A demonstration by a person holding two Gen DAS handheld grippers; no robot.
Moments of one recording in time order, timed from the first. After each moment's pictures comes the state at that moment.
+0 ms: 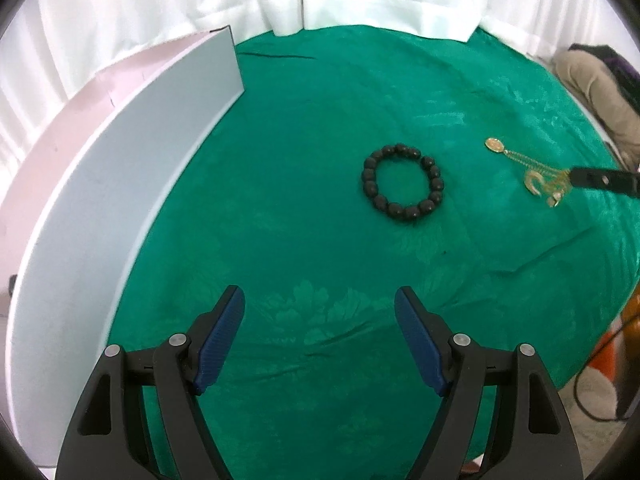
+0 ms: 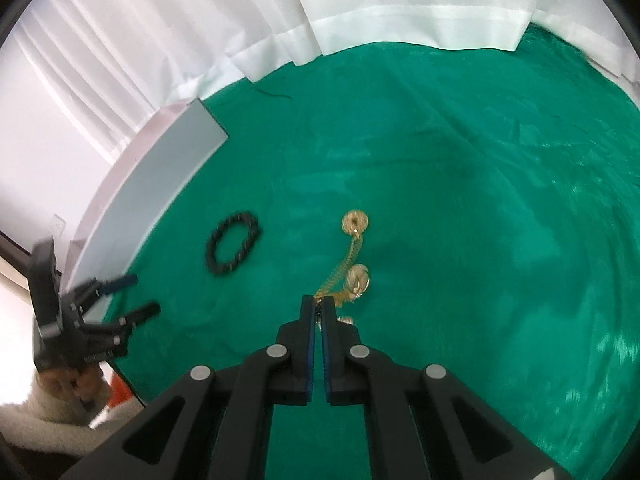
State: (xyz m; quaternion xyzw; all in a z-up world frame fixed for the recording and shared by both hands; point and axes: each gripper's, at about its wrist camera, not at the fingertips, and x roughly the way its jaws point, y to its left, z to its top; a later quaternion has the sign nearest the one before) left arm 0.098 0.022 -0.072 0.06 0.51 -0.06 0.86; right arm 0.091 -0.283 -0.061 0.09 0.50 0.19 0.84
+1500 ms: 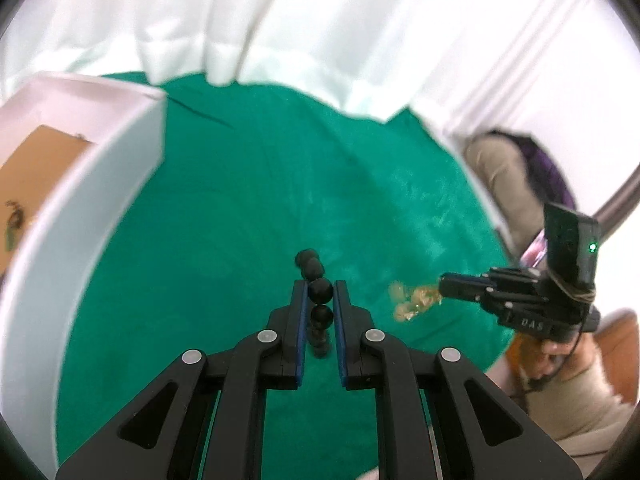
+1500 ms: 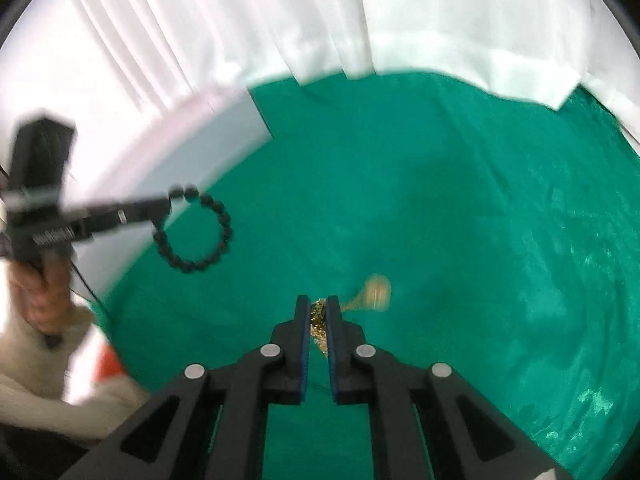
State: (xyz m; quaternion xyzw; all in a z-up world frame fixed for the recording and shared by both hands) left arm 0.149 0.044 0.017 -0.14 0.47 -0.22 0.85; right arm 0.110 -0.253 -0.017 0.03 0.47 0.25 0.85
